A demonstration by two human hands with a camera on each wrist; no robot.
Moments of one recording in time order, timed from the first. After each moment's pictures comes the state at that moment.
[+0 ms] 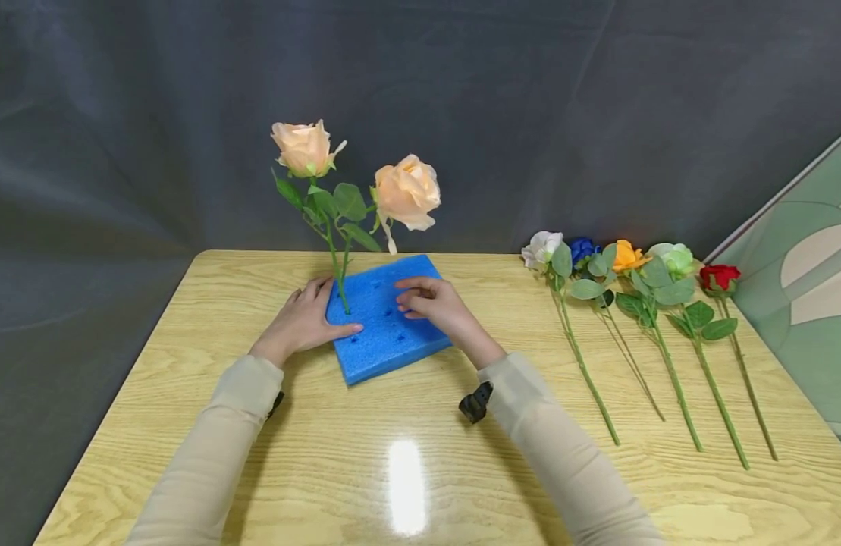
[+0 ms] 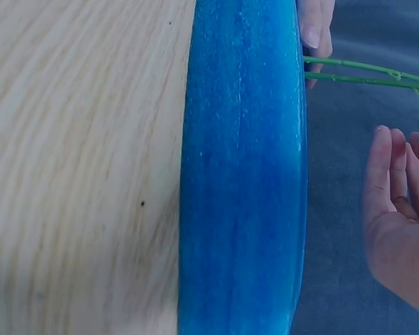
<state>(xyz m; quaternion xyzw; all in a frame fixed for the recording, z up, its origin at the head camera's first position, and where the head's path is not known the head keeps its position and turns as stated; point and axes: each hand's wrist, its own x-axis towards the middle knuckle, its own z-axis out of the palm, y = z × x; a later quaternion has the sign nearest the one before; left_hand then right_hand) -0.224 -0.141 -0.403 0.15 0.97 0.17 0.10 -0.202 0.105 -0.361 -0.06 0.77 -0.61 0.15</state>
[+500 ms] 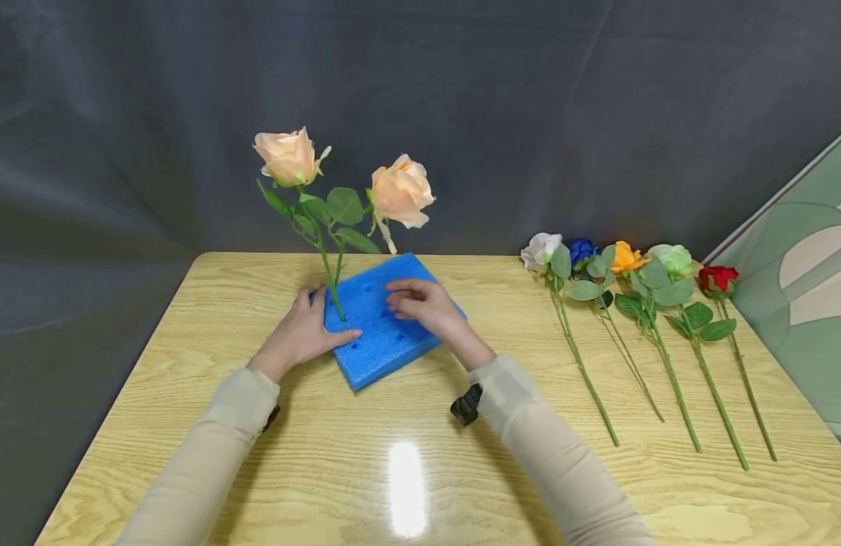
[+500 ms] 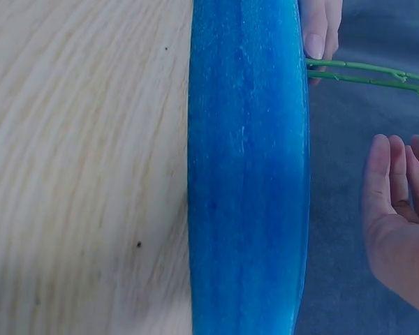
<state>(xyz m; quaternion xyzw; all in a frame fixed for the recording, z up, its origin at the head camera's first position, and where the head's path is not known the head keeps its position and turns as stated) -0.209 -0.140 -0.404 0.12 0.97 0.21 0.09 -0.201 0.094 -0.361 -0.08 0.77 -0.62 0.16</state>
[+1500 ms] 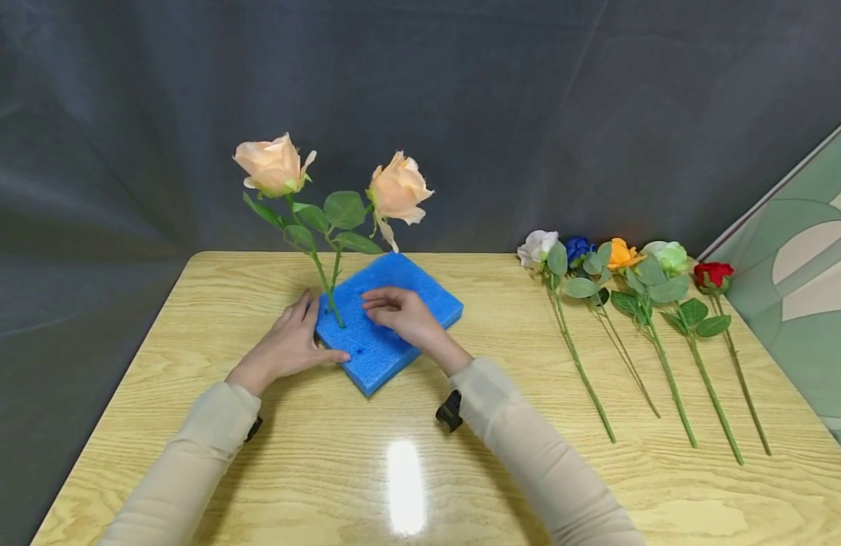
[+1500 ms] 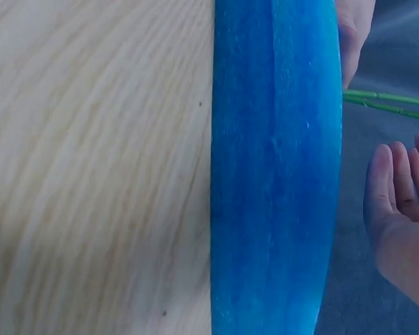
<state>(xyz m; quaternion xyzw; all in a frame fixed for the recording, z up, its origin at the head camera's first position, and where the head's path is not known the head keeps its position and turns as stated) -0.190 -0.153 -0.403 0.16 0.96 0.19 0.13 -0.193 0.070 -0.372 -0.10 0.79 -0.59 0.16</state>
